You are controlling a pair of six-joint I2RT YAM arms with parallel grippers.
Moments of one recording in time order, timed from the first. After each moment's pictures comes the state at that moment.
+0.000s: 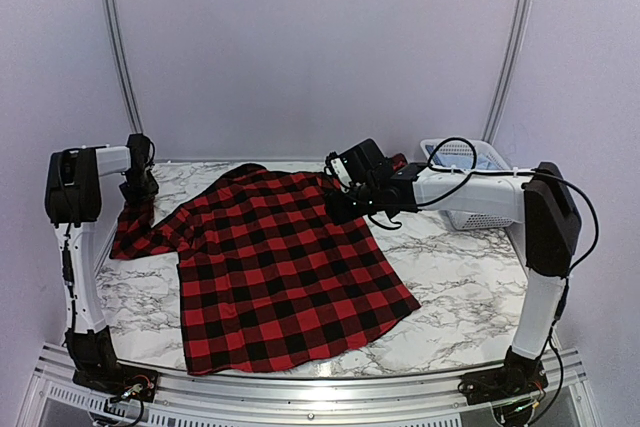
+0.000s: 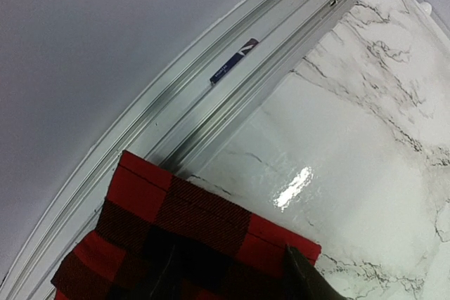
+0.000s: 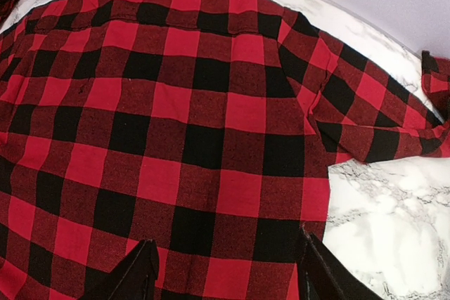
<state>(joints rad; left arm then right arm) 0.12 2.31 1.80 -0.60 -0.30 -0.59 0.78 1.90 1.45 -0.33 0.20 0.19</state>
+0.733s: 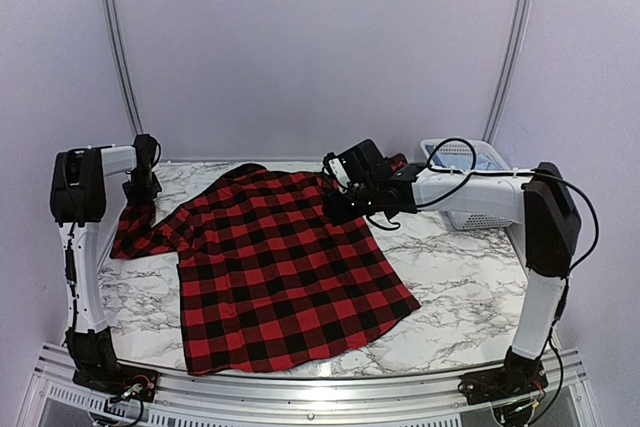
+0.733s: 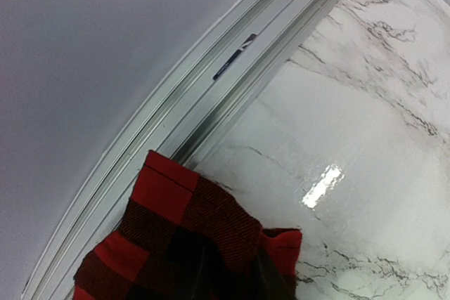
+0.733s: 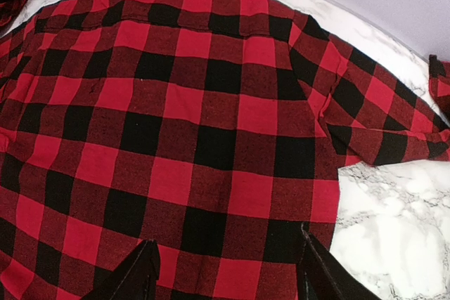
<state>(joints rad) 0.08 2.35 1.84 -0.65 -0.38 -0.54 0.78 1.90 1.45 -0.32 0.18 0.19</state>
